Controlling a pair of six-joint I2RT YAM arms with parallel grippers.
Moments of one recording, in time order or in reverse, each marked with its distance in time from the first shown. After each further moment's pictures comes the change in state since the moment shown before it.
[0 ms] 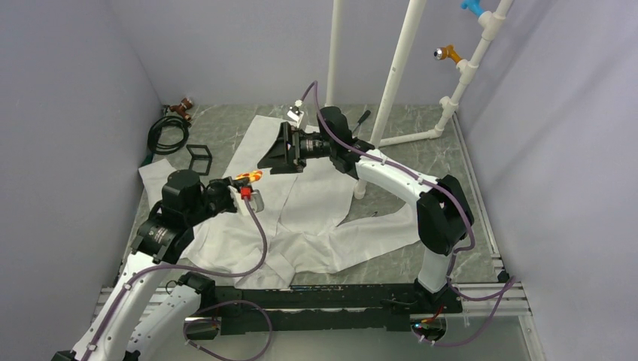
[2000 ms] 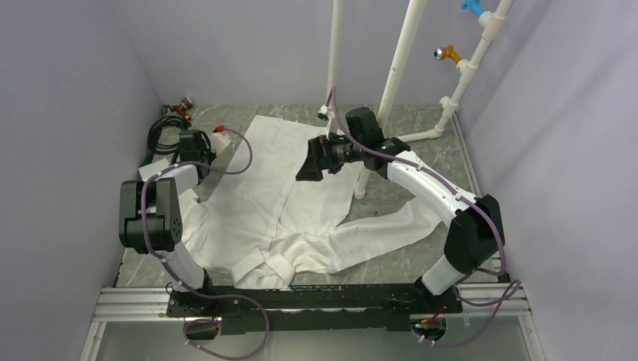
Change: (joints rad) left arm 0.468 1.032 0.116 0.628 -0.549 -0.160; right arm -0.122 -0.224 -0.093 -0.480 0.156 -0.700
